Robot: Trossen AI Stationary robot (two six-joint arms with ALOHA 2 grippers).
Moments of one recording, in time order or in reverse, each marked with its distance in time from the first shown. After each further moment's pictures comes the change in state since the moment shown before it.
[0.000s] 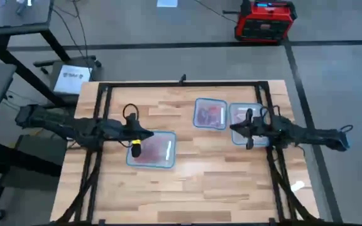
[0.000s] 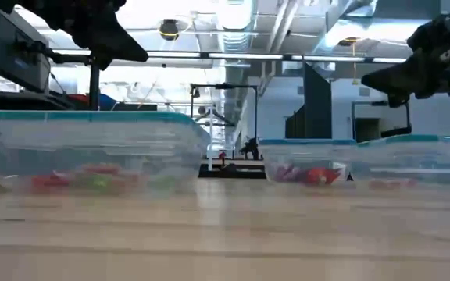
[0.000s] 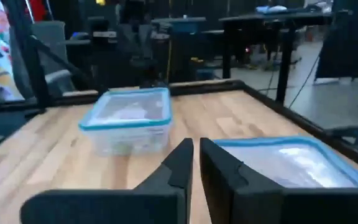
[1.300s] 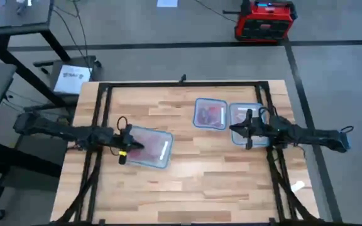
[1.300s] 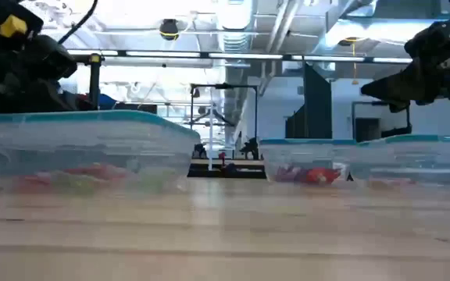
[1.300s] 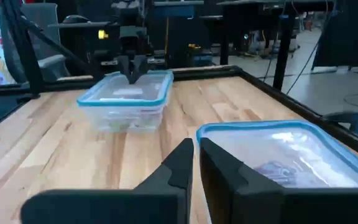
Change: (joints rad) left arm 0.061 -0.404 -0.527 0.132 0.289 0.209; right arm -0.009 0.011 -0.002 -0.043 -0.005 0.001
